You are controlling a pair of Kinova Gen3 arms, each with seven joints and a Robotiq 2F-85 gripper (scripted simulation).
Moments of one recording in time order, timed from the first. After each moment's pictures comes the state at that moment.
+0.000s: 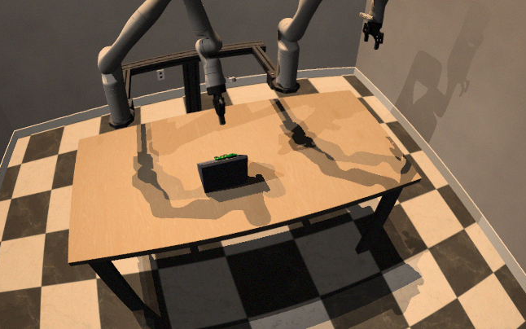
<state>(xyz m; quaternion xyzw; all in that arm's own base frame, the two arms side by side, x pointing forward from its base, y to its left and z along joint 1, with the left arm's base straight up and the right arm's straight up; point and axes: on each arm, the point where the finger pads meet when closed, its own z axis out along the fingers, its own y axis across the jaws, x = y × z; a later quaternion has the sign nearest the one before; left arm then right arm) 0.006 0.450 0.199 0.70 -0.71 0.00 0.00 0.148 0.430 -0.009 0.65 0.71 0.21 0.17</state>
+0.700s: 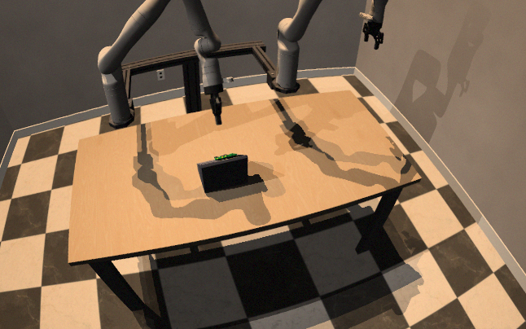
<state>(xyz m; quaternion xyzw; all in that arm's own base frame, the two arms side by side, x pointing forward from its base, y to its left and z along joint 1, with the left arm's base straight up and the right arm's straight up) 0.006 0.450 0.199 0.70 -0.71 0.00 0.00 0.148 0.416 -0.006 0.65 0.70 0.20 0.19</state>
